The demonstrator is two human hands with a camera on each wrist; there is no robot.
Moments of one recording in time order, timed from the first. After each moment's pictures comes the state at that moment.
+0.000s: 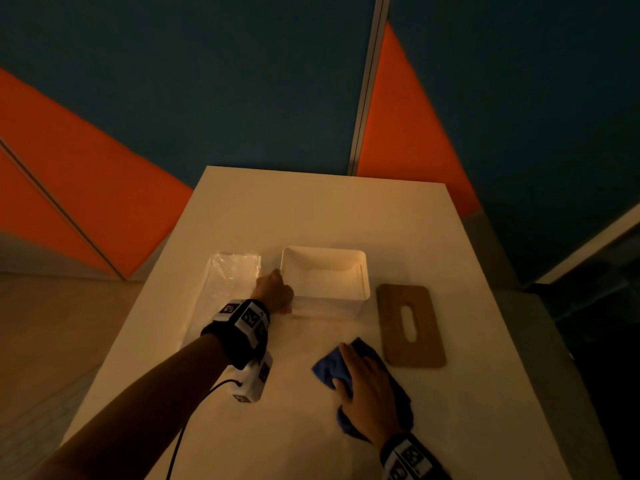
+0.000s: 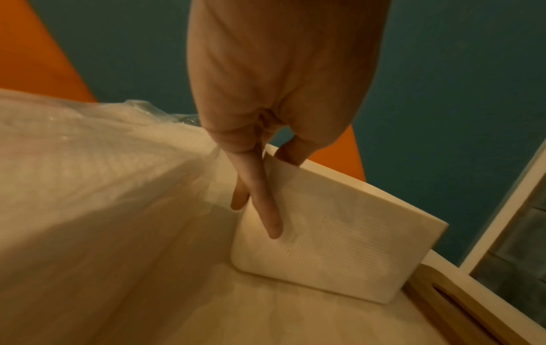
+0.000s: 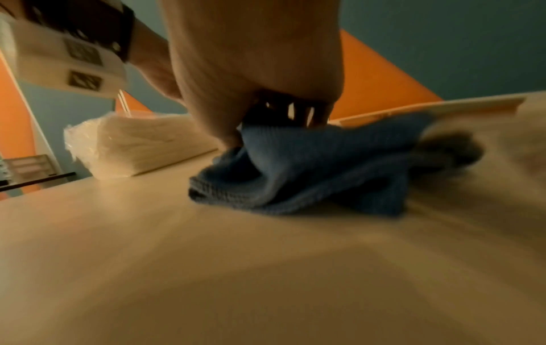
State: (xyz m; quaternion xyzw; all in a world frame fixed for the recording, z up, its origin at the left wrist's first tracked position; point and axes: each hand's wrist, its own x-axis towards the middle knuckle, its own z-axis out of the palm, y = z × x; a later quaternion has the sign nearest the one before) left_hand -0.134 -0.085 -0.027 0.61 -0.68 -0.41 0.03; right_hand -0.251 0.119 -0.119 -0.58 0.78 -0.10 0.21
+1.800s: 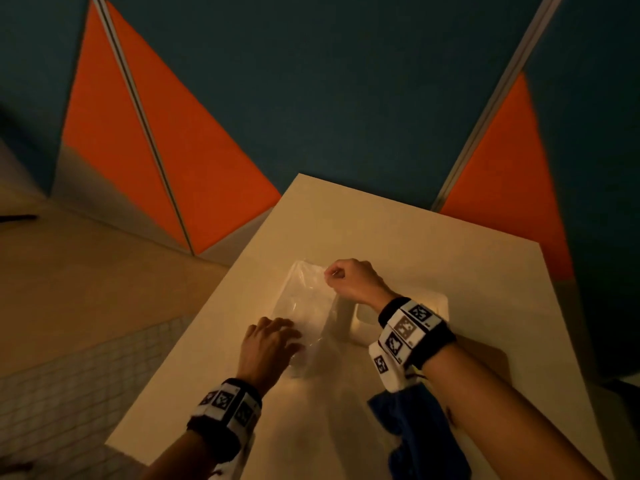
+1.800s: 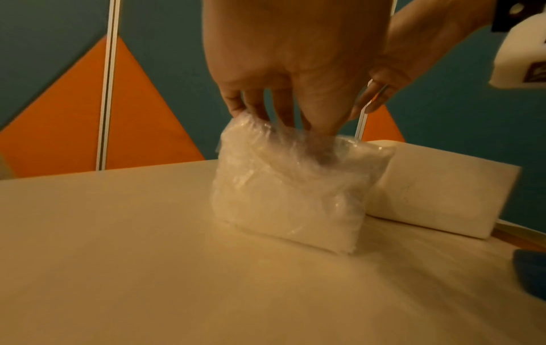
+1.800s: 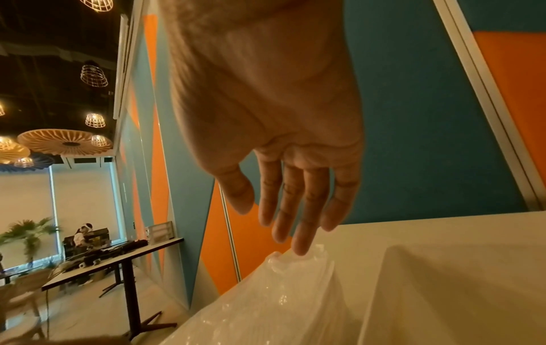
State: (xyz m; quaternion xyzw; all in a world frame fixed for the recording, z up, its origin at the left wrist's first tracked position) left_hand 0.010 -0.029 -0.066 0.58 -0.79 -0.13 0.11; right_hand -0.170 -0.102 0.027 -0.63 0.71 -0.08 0.31
